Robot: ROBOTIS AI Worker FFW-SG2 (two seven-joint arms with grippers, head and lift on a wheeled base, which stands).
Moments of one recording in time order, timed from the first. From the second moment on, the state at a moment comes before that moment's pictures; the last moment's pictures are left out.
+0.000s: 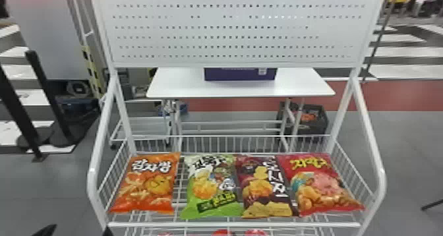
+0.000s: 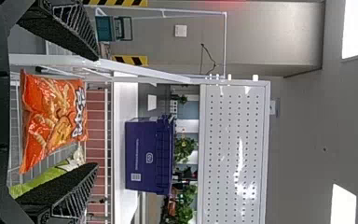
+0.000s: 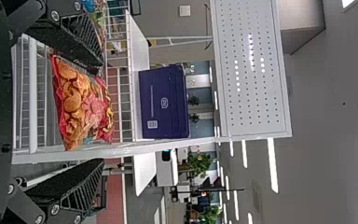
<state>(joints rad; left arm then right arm) 0.89 0.34 0.01 -2.24 0.21 -0.32 0.18 0.90 -0.30 -0.16 -2.10 -0.42 -0.38 0.13</state>
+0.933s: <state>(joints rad) 0.79 0.35 -0.10 -2.19 0.16 -0.24 0.18 0.89 -0.30 -0.15 -2.09 -0.42 -0.39 0.13</state>
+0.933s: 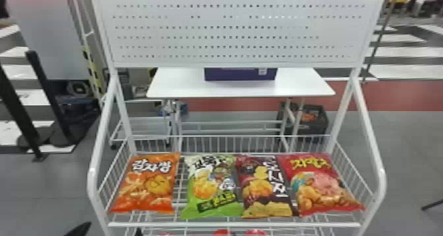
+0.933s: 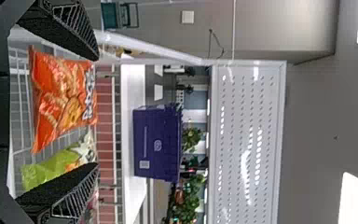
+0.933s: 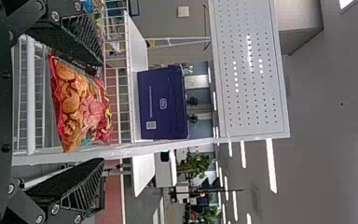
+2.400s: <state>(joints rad) 0.02 0.17 -0.51 -1.62 0.18 0.14 0.23 0.87 -0.31 -0.12 -2.07 -0.40 -0.40 0.12</state>
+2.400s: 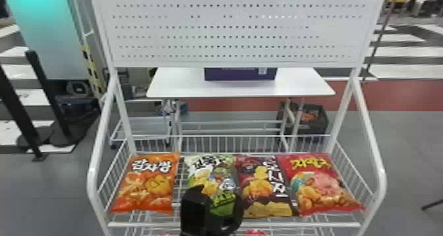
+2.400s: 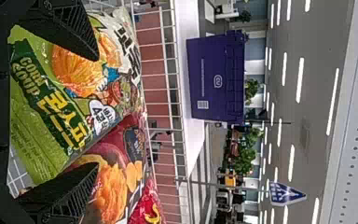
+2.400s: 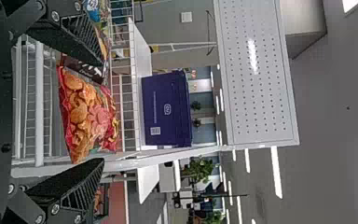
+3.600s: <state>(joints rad) 0.07 0.19 -0.51 -1.70 0.18 0.17 0.26 0.88 -0.31 -0.12 -2.07 -0.40 -0.42 0.12</state>
